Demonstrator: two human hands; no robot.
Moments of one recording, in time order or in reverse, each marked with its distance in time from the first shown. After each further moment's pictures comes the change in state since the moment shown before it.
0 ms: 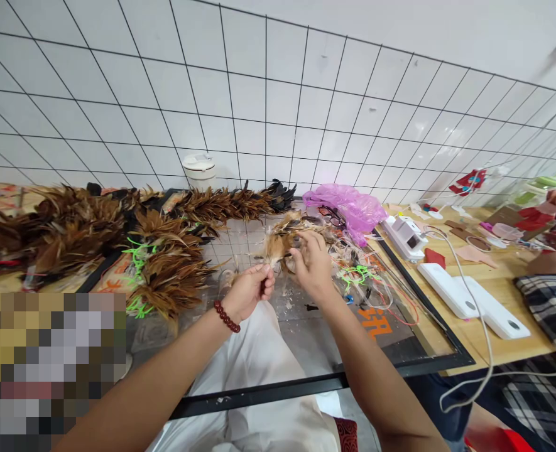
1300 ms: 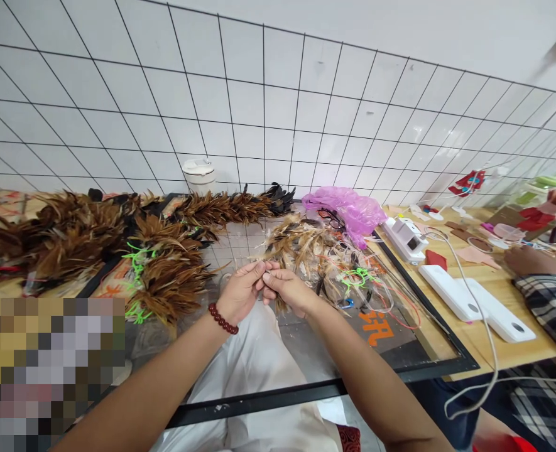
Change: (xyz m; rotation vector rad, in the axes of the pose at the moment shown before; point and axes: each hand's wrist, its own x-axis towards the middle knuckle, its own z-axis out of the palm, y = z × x) left_hand 0.000 0.008 -0.003 -0.090 -0.025 0.132; right_hand -0.019 -0.019 0.031 0.969 -0.642 0.720
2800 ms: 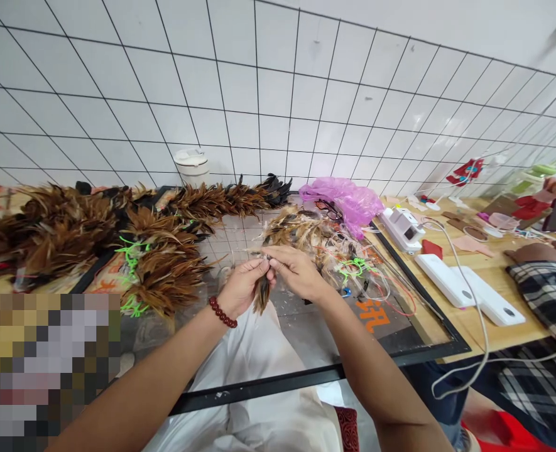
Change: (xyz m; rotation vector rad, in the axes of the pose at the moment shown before) left_hand 0.001 -0.009 0.001 -0.006 -0.025 -0.036; right_hand -0.015 -0.028 -0.021 -1.003 0.107 -0.600
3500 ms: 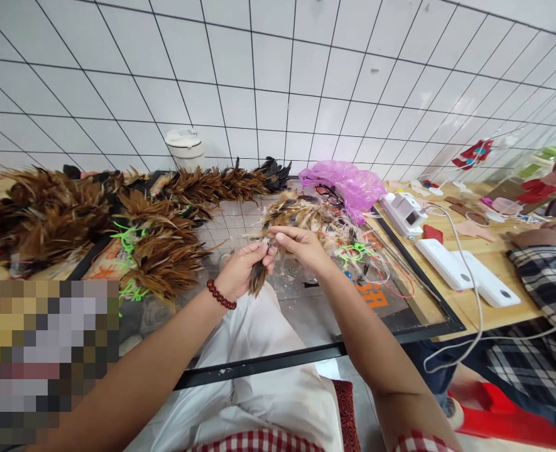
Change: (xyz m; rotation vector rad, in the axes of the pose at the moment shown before) left_hand -0.001 0.004 0.001 -0.022 -0.125 -0.004; right_hand 0.002 0.009 0.001 0.707 0.172 0.428
